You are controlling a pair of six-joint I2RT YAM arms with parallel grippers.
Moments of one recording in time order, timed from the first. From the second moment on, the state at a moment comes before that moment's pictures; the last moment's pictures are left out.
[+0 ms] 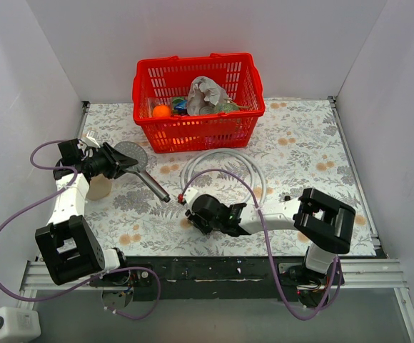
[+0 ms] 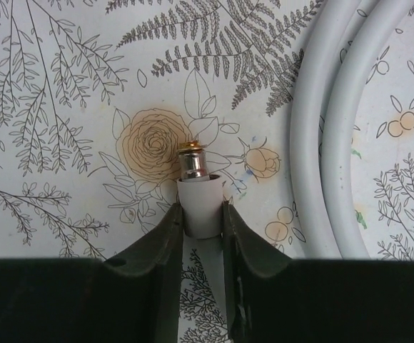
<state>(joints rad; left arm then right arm) 0.34 1.30 0.89 -0.39 0.88 -0.58 1.22 1.70 0.85 0.05 0.16 0.17</state>
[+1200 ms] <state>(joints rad) 0.19 1.32 0.63 0.02 0.80 -0.73 1.22 1.44 0.68 0.23 0.12 0.44</state>
